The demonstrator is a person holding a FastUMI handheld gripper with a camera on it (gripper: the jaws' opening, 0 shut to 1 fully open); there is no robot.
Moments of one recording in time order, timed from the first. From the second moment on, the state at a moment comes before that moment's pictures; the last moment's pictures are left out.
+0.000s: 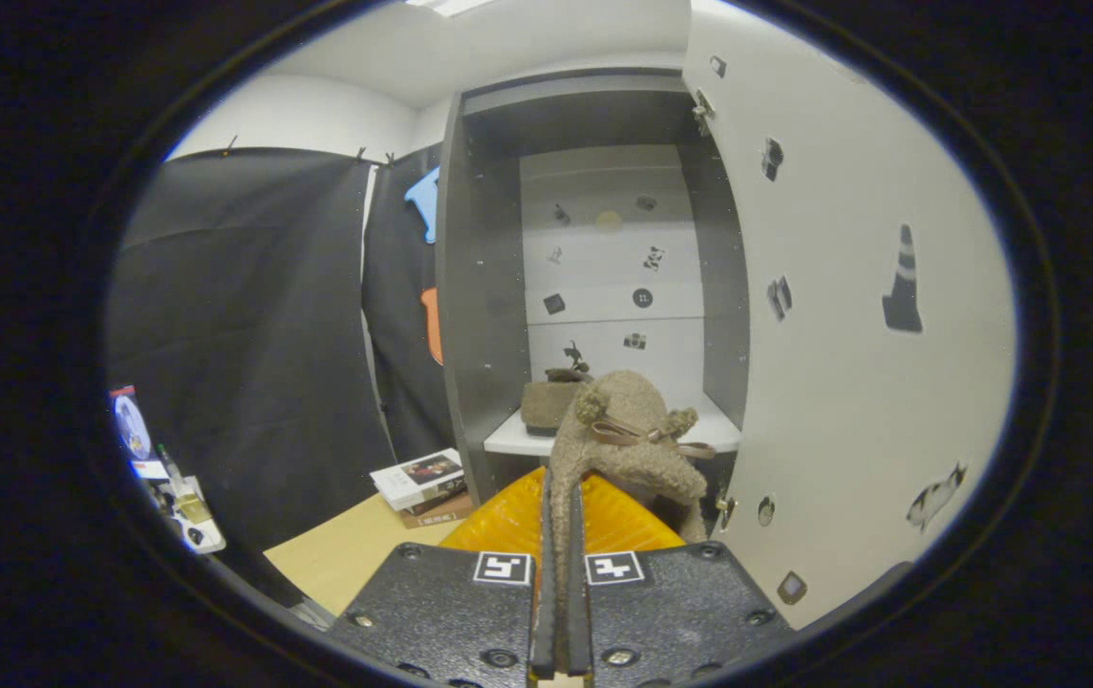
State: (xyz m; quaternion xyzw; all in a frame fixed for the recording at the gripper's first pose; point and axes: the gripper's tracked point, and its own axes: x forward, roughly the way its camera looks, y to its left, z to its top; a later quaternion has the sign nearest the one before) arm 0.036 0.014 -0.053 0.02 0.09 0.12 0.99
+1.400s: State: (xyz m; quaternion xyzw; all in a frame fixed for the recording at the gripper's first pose) arm 0.368 -0.015 -0.081 -0.09 0.23 0.00 0.97
